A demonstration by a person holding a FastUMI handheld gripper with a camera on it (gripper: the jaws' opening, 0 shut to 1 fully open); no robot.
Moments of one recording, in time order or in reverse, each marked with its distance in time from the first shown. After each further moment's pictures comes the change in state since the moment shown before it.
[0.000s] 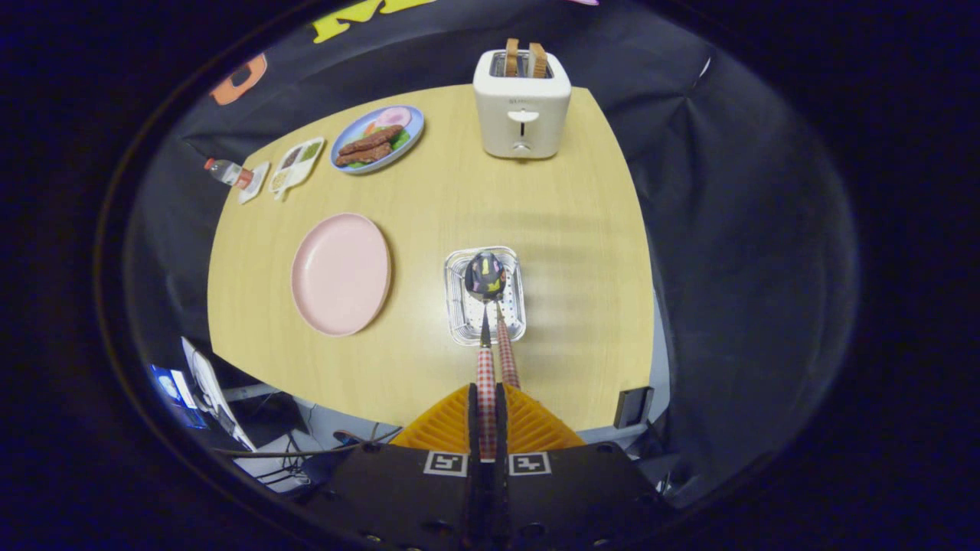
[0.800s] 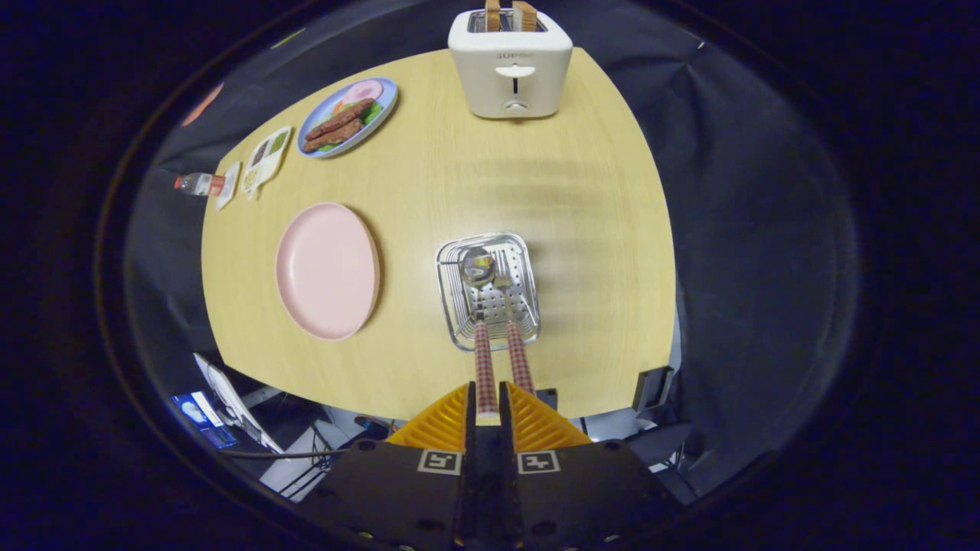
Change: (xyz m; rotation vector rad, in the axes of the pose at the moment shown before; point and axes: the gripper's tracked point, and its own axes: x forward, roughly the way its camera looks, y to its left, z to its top) arm 0.022 0.015 0.016 0.073 0.142 0.024
